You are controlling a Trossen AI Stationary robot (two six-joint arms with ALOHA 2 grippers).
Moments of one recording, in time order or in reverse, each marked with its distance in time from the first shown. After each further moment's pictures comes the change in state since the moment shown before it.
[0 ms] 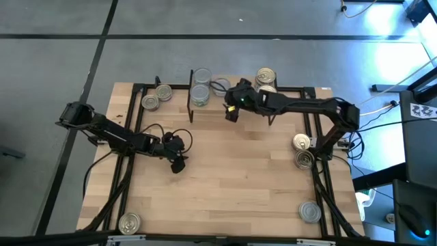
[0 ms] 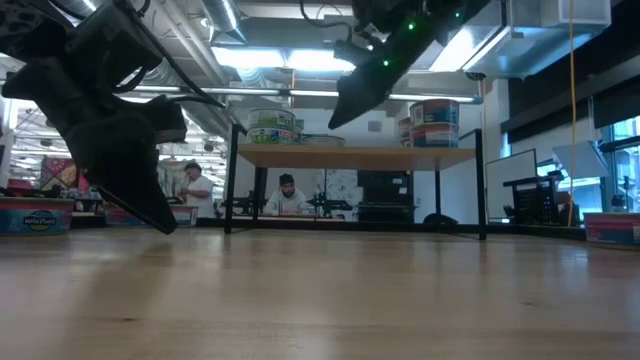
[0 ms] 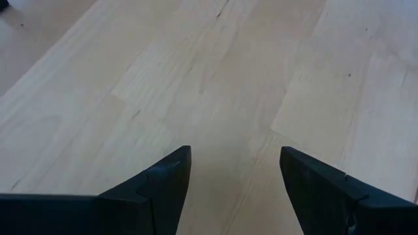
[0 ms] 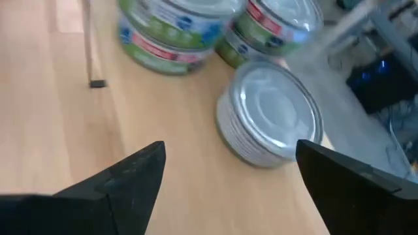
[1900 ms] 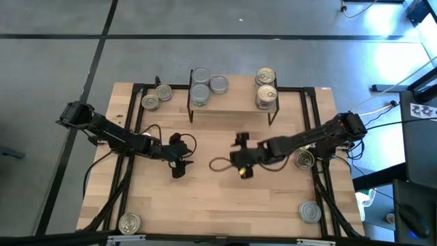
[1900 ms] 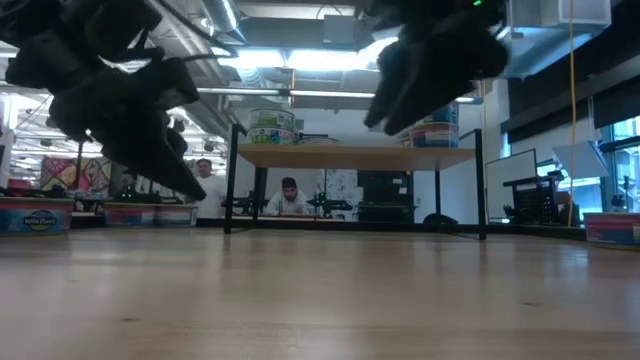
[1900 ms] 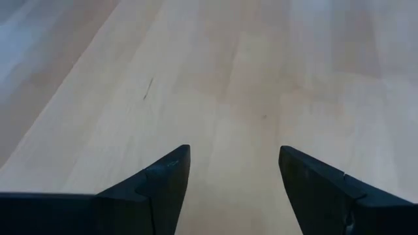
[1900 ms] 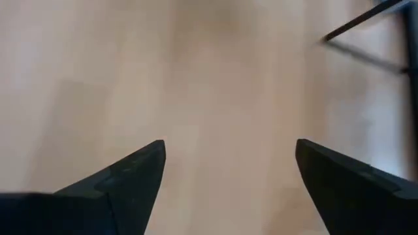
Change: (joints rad) left arm -0.063 0.000 0.048 0.129 -0.005 0.254; right arm 0.535 -0.018 -0.109 -0.257 0.006 0.173
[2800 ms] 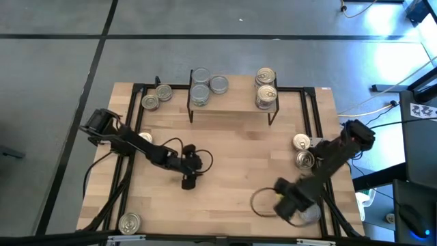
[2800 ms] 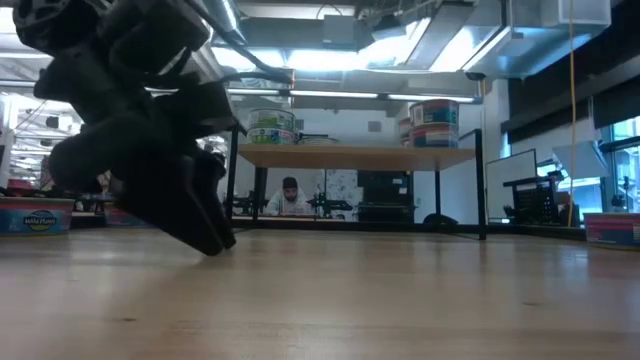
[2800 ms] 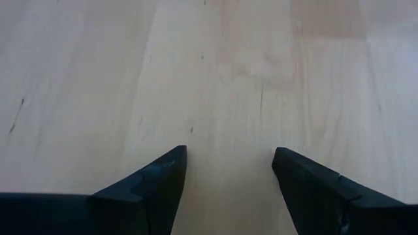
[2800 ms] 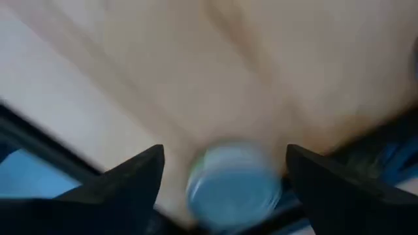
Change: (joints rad) left arm -0.063 0.395 0.222 0.038 0.048 0.077; right arm 0.554 0.000 -0.001 -0.628 -0.569 1.540
